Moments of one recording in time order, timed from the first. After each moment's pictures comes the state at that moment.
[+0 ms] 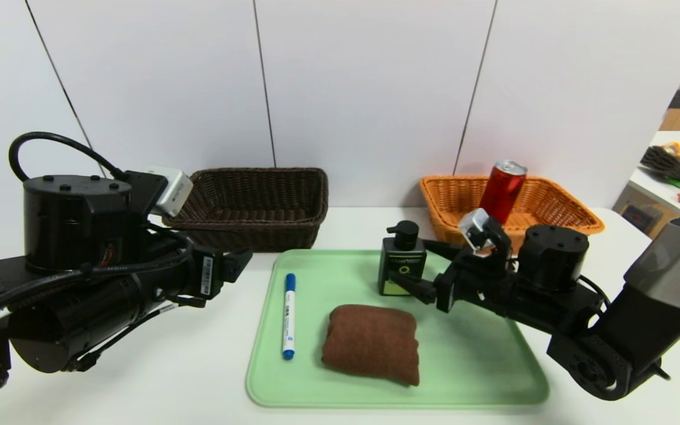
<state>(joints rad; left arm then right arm) -0.53 1.45 -0.67 -0.44 0.31 -0.07 0.37 2.08 -0.58 -1.40 0.50 -0.03</state>
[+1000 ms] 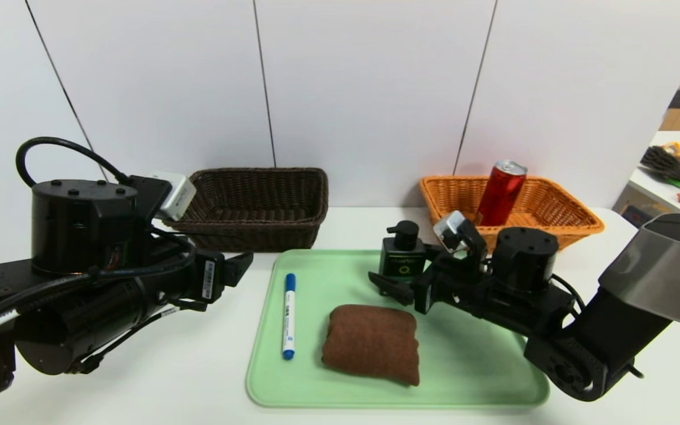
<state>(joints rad) -0.53 1.46 -0.66 -0.44 0.31 -0.07 0.45 2.11 -0.63 -1.36 0.41 -0.03</state>
